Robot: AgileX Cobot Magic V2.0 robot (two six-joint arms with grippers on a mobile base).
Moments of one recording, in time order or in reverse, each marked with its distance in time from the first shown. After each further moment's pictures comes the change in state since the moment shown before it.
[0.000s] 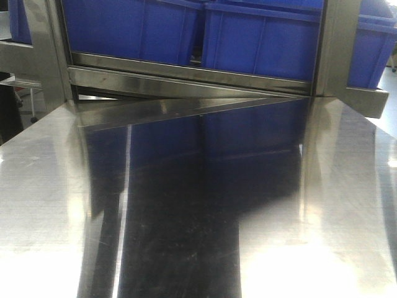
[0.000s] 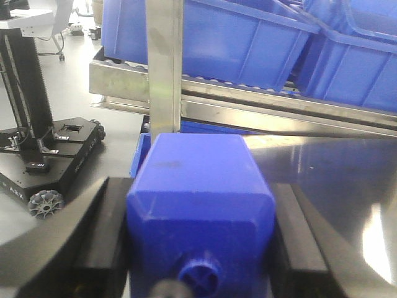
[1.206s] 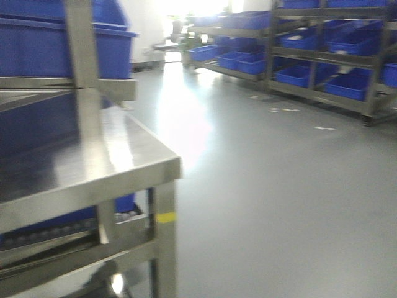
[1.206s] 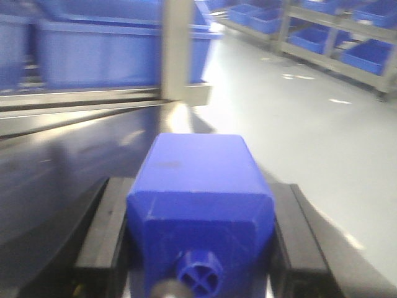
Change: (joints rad) left arm 0.000 0.000 0.000 0.000 0.000 0.000; right arm 0.000 0.000 0.000 0.000 0.000 0.000
